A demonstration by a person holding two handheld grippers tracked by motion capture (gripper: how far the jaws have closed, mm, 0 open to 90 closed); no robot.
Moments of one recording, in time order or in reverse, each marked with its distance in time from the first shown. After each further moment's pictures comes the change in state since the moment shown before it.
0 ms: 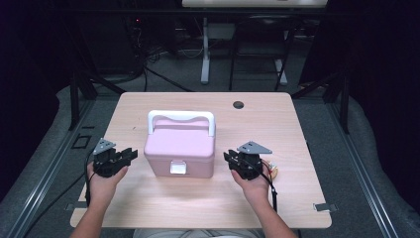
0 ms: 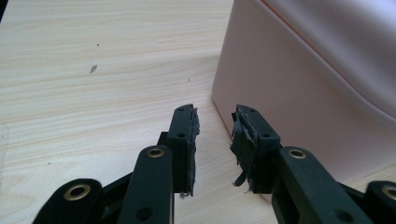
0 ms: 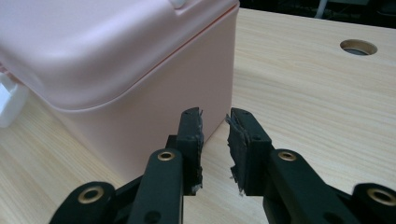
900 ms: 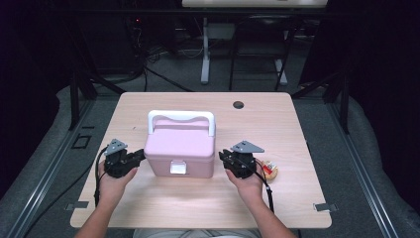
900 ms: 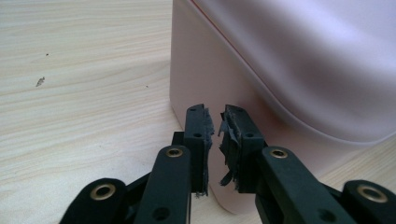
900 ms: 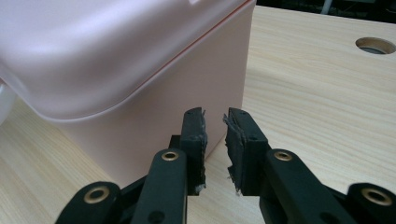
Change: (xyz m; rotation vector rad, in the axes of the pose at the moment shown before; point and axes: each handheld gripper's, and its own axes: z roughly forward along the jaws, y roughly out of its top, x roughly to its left) left arm -0.025 0.002 0.012 -0.002 -0.085 0.049; right arm 0.006 -0.001 0.018 0.007 0.009 0.001
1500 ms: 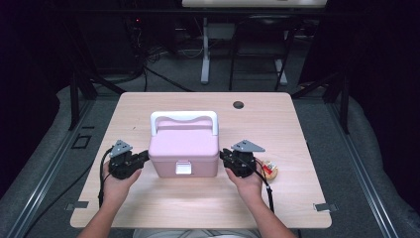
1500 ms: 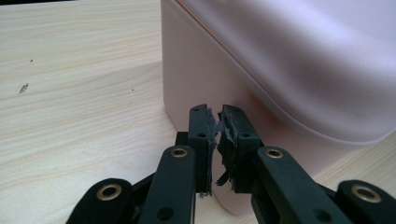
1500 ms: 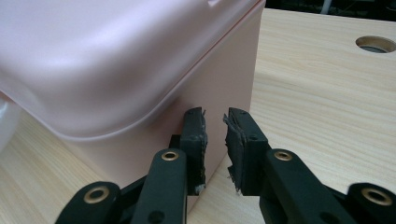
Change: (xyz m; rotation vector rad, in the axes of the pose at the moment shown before) left arm -0.014 0.000 0.002 0.005 -0.016 0.021; right arm -0.003 0.000 0.003 -0.017 0.004 0.024
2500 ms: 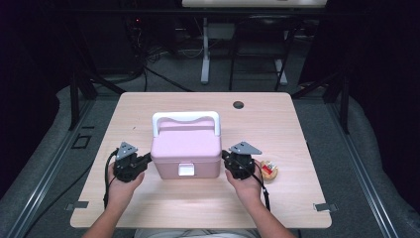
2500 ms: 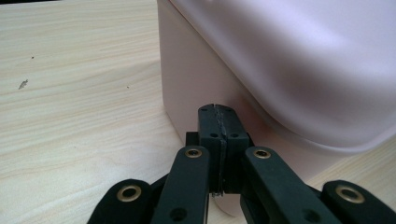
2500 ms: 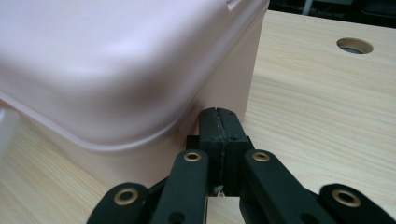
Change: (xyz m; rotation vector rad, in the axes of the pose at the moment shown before) left arm -0.021 0.000 0.001 0.005 0.053 -0.001; right arm 0.013 0.002 -0.005 0.020 -0.078 -0.032
